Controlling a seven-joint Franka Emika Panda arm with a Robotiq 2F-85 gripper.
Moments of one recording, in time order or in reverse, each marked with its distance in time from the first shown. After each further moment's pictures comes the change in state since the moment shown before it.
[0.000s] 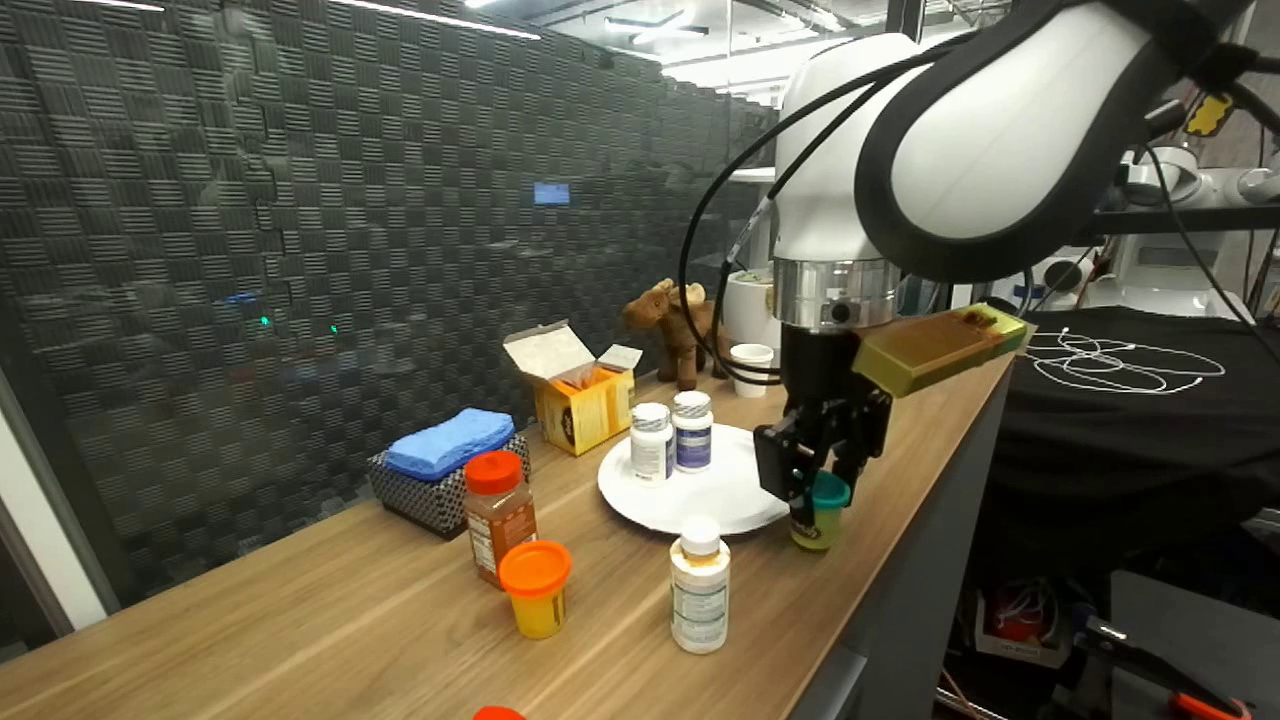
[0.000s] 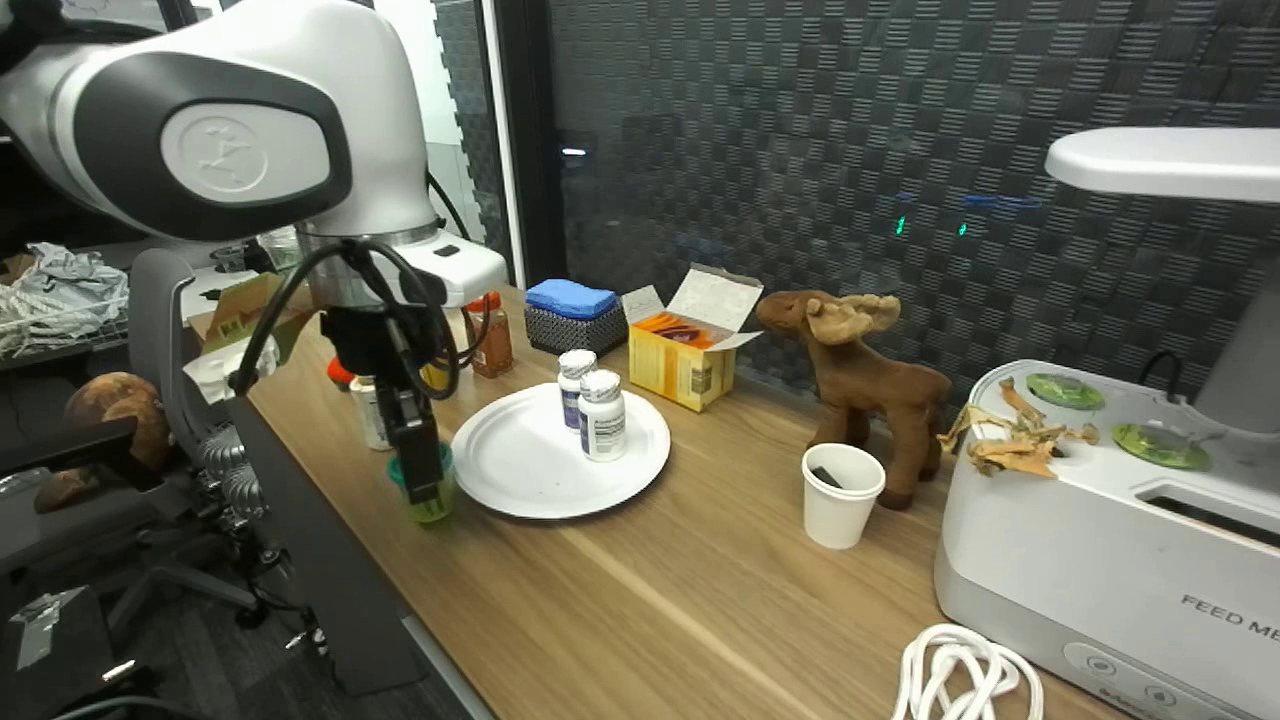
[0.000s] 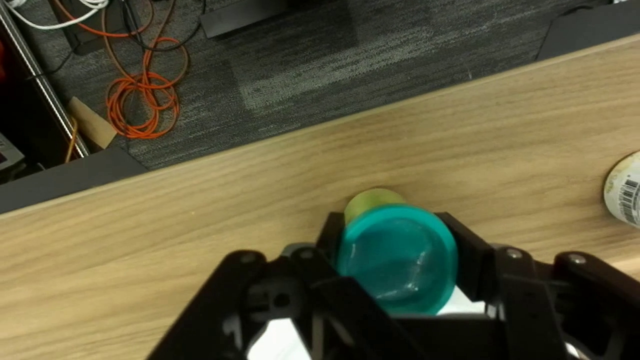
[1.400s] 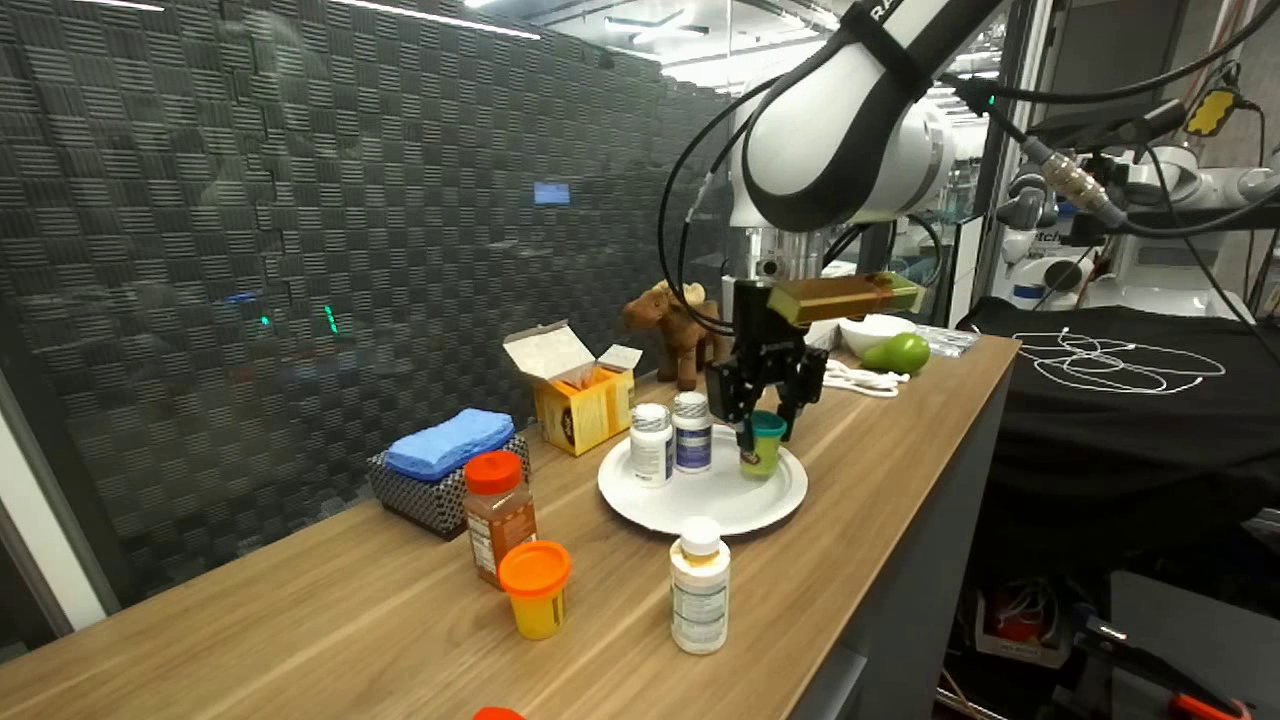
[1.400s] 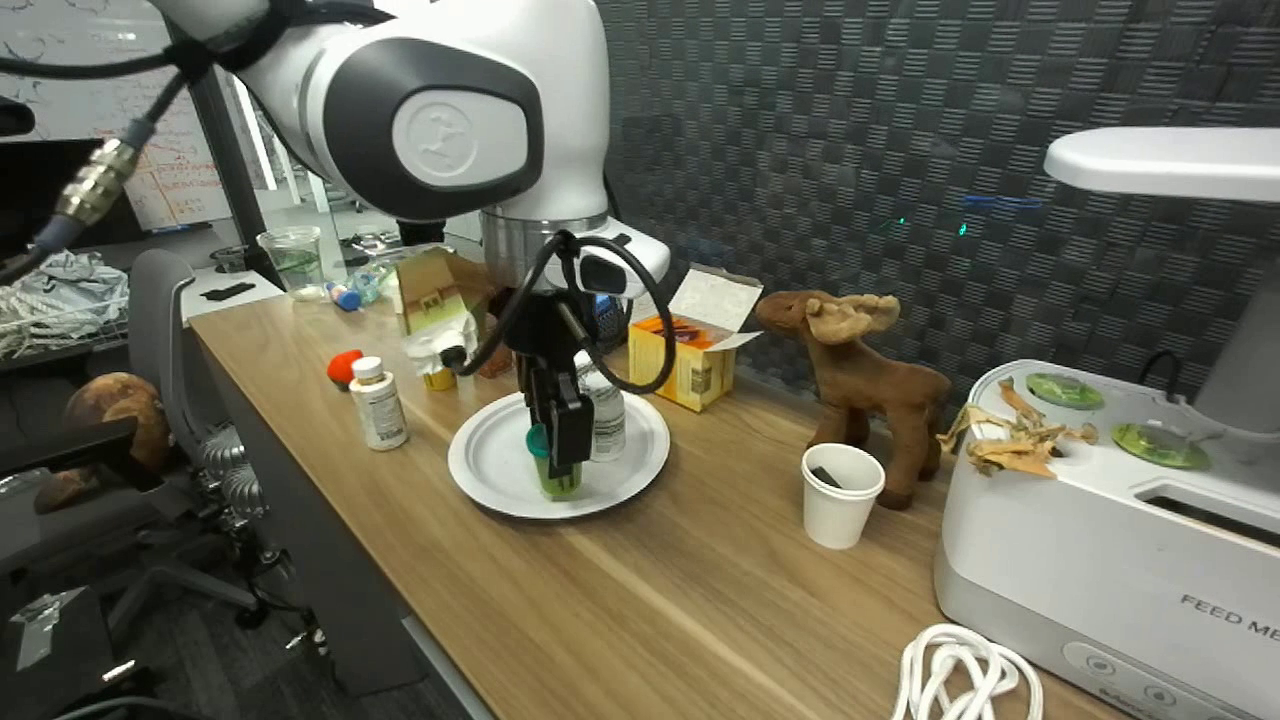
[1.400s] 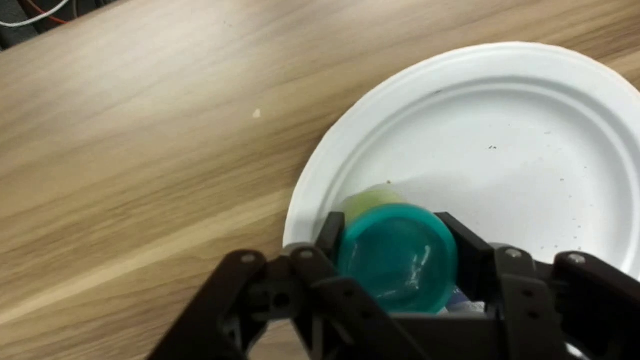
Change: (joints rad) arm -0.078 0.216 -0.082 0.306 0.090 -0.084 -0.122
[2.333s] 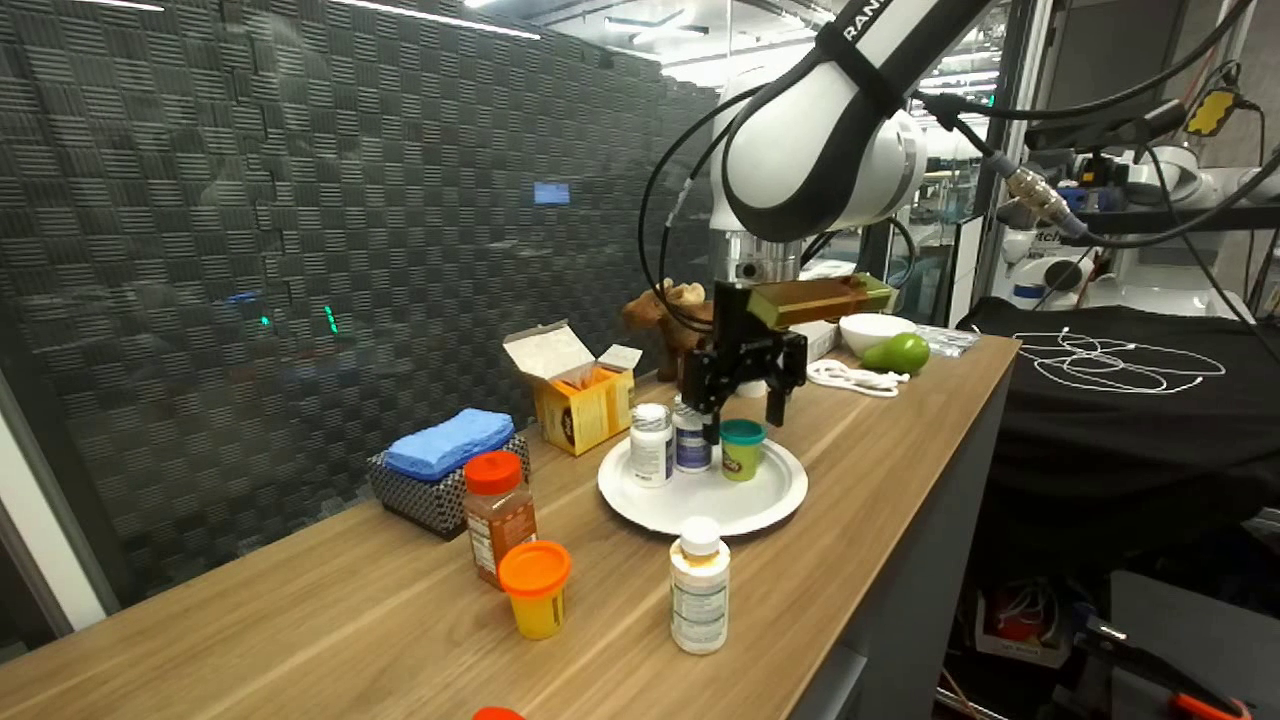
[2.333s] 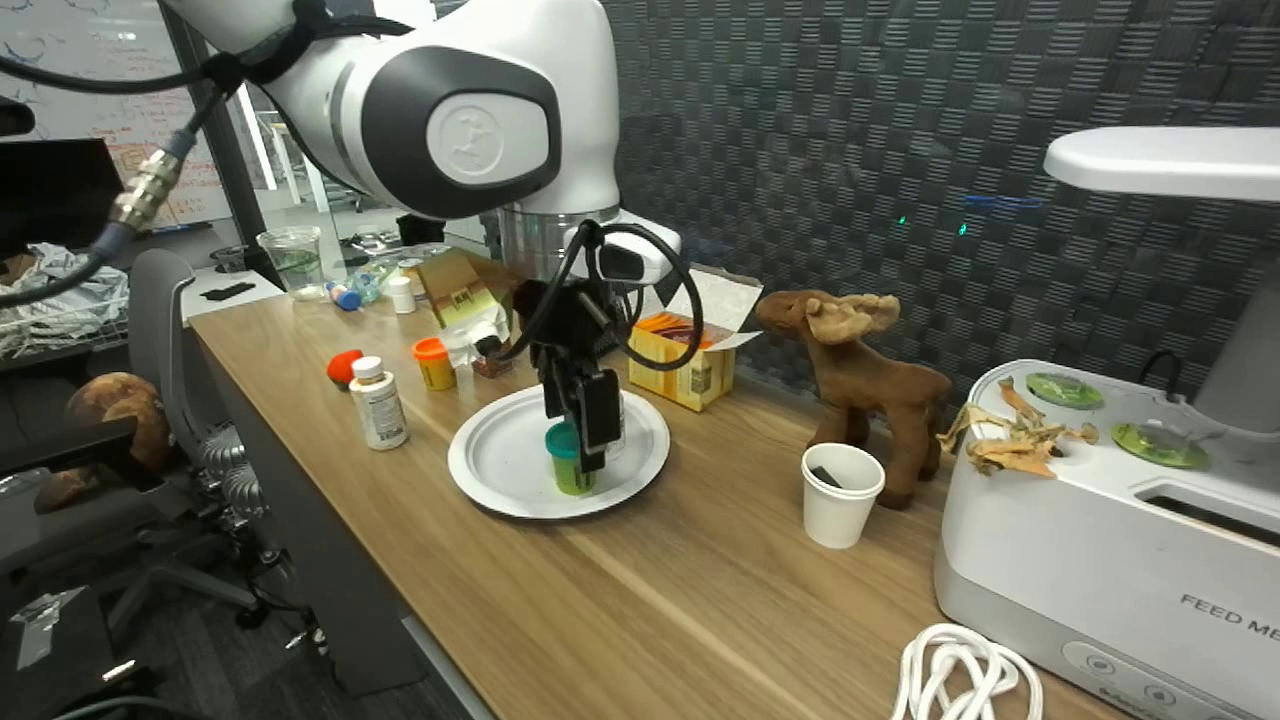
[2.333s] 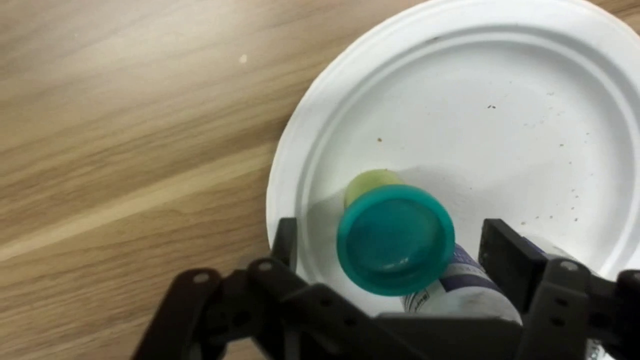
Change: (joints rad) arm 0.013 0.043 -0.001 0.054 -0.041 0.024 0.000
